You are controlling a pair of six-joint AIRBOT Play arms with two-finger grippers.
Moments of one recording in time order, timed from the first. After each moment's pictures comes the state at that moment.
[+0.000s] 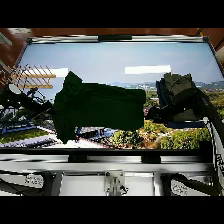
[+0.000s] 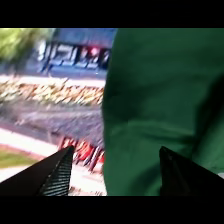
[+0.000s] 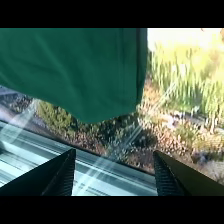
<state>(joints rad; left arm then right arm) 0.26 -1.61 1.22 1.24 -1.29 -1.50 -0.05 -1.37 1.01 2.10 -1.31 -1.75</state>
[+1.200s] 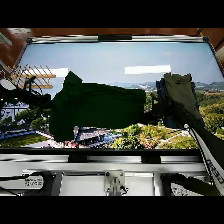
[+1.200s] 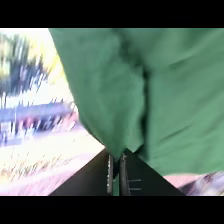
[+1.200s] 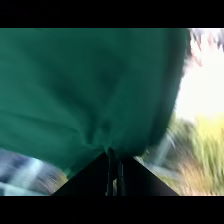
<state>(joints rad) 0.23 -1.44 1.24 1.08 -1.19 -1.33 0.19 -1.34 0.90 2.09 -0.92 -1.51</state>
